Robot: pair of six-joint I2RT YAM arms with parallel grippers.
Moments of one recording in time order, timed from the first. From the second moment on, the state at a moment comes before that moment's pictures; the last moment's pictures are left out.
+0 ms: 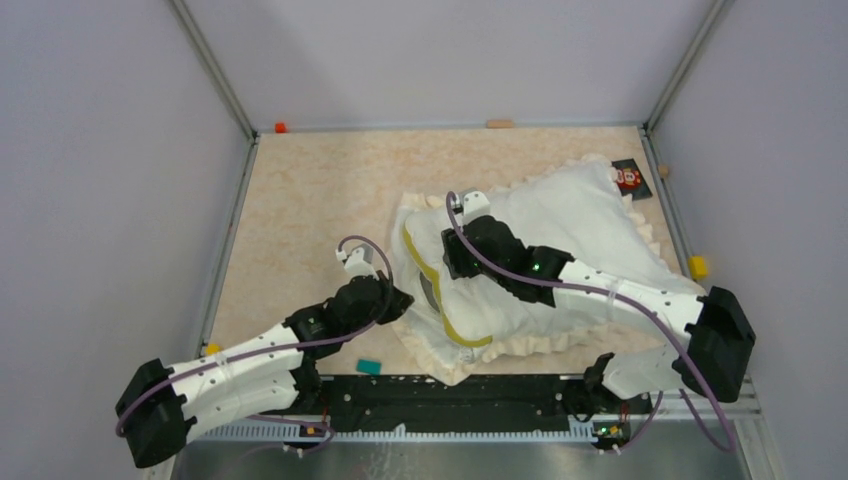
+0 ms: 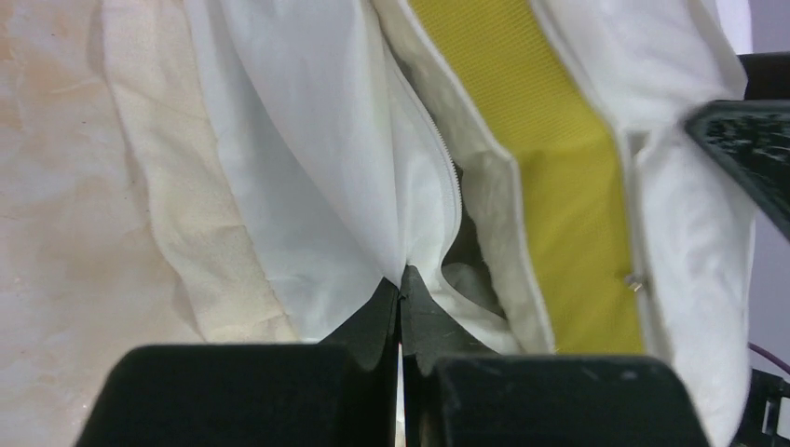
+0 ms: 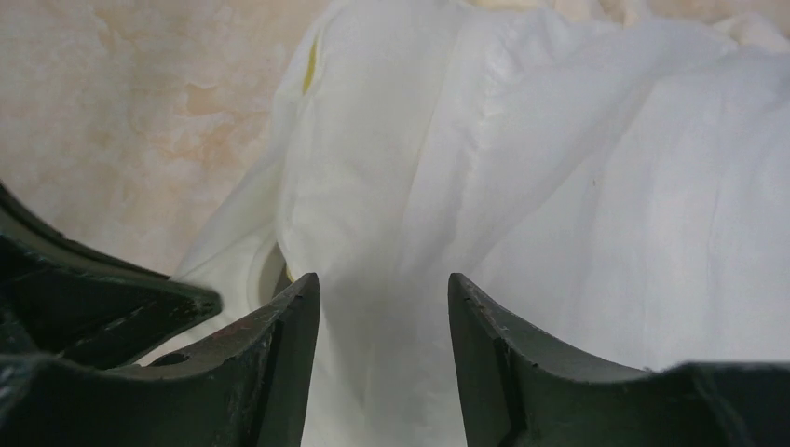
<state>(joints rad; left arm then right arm) -0.92 0.83 0.39 -0.12 -0.27 -1.07 0.98 1.31 0.98 -0.27 0.34 0.36</state>
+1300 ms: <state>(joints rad) -0.88 0.87 0.57 -0.26 -0.22 -0.91 1.20 1.52 1.24 -0.74 0.41 0.32</state>
